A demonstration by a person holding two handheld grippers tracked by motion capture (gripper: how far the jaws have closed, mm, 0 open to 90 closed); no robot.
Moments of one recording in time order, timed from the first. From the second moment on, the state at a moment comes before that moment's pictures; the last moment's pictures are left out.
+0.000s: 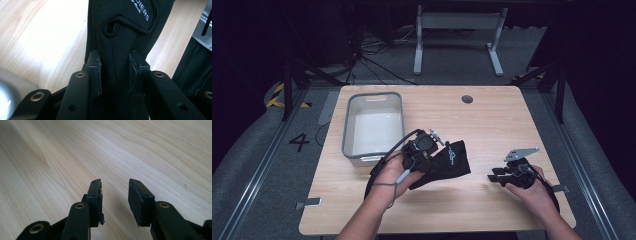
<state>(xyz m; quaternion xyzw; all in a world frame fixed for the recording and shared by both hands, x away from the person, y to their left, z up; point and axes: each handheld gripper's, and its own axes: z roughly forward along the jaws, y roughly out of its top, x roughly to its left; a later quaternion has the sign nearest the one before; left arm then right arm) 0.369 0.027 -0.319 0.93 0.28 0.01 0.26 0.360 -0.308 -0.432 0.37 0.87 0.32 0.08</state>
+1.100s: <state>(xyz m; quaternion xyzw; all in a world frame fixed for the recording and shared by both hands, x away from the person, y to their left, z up) 0.421 0.114 -0.273 0.87 0.41 0.04 0.29 0.341 -0.313 -0.424 0.32 0.86 0.38 0.04</state>
